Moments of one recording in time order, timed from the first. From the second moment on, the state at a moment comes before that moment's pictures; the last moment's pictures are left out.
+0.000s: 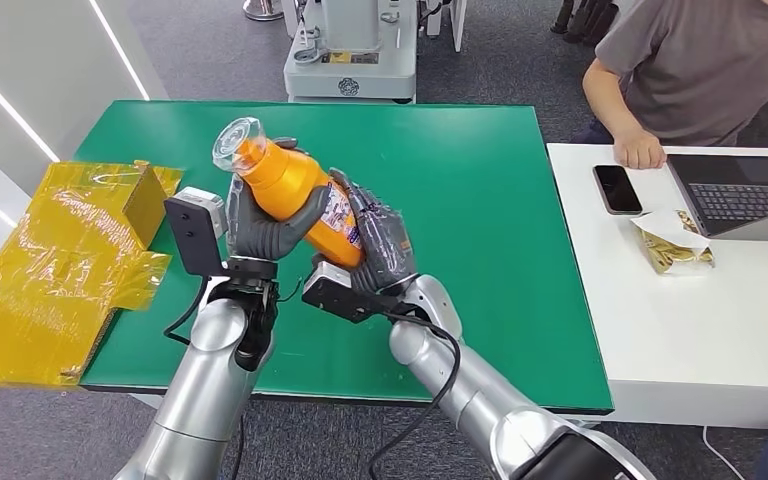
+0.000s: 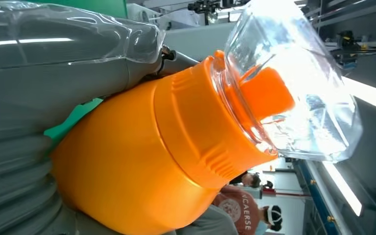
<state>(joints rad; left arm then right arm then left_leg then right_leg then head) -0.48 -0.24 -0.30 -1.10 0.04 0.12 -0.43 -0.74 0.32 0.62 -0.57 0.48 -0.56 -0.53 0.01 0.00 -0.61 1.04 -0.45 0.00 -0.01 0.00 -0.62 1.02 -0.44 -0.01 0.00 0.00</state>
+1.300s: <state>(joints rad) -0.45 -0.11 -0.15 -1.15 -0.28 0.29 -0.46 -0.29 0.12 0.65 -1.52 0.20 -0.59 -0.63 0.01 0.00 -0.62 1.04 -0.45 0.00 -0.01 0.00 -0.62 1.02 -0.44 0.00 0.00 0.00</state>
